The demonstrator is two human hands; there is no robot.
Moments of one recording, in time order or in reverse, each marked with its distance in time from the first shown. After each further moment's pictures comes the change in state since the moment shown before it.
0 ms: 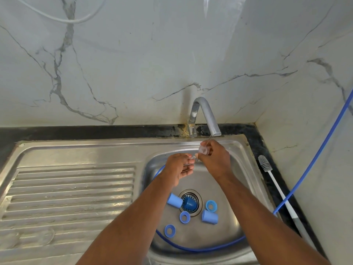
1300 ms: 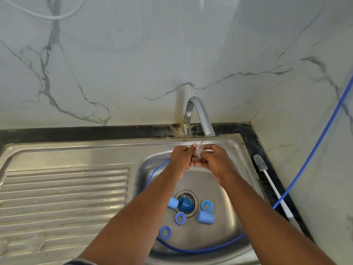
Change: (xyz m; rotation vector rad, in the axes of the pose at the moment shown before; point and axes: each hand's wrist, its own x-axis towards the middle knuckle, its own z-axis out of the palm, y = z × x) left_hand 0.011 0.011 0.033 0.329 0.005 0.281; right_hand 0.006 0.010 -0.015 0.546 -0.117 0.307
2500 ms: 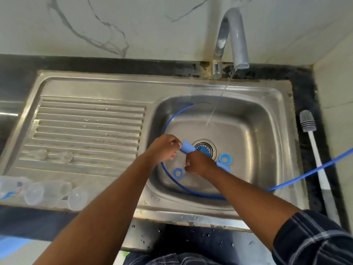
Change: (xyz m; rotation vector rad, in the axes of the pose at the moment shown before) left_hand -0.080 -0.117 -0.078 0.454 -0.012 -0.264; right_hand -0.024 0.188 0.052 -1.242 -0.714 -0.094
